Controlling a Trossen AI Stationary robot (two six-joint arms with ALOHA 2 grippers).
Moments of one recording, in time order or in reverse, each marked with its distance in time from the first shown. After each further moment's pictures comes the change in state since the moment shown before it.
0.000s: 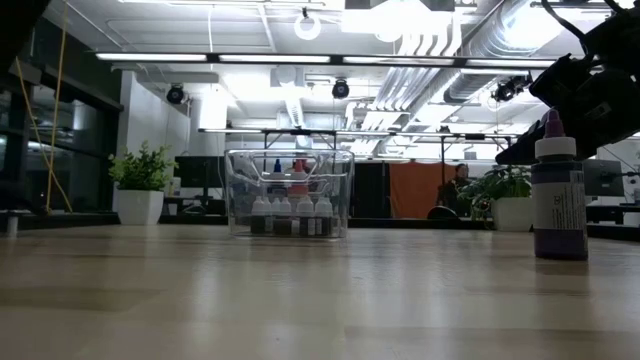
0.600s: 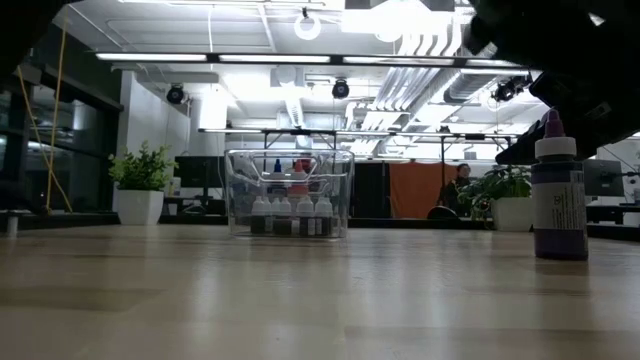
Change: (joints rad) left arm -0.045 0.208 -0.002 0.262 -0.104 0.020; right arm 0.000 0.001 0.000 0.001 0.000 0.000
